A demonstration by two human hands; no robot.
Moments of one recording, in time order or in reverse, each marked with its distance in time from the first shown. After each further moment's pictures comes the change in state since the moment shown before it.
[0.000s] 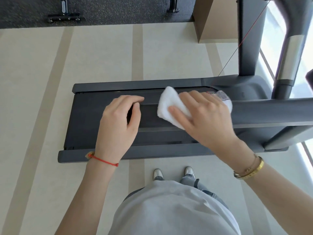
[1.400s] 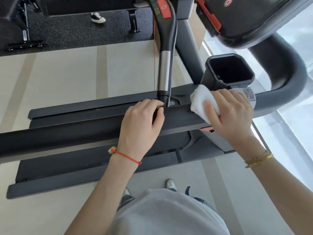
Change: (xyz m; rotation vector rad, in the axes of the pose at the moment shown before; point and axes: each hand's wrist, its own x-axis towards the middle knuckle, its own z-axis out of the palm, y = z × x) left_hand 0.032 0.255 0.224 0.037 -0.145 0.159; right_hand -0.116 0.340 -0.086 -0.190 0.274 0.105
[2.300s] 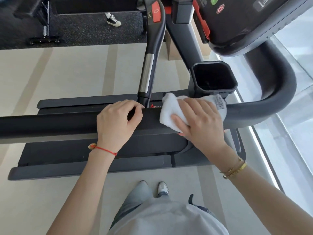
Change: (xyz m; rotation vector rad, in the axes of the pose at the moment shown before) left_hand 0.007 0.018 0.026 0.251 0.180 -0.091; right_hand -0.005 0.017 0.002 0.096 0.001 -0.223
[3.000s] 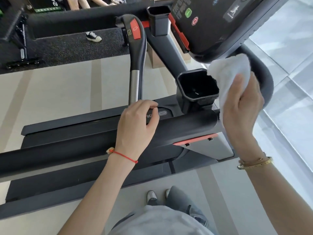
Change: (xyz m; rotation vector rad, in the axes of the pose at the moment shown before) left_hand 0.035 0.044 0.013 -0.303 -0.108 0.104; right_hand 0.028 0.056 -0.042 0.263 0.303 0.854
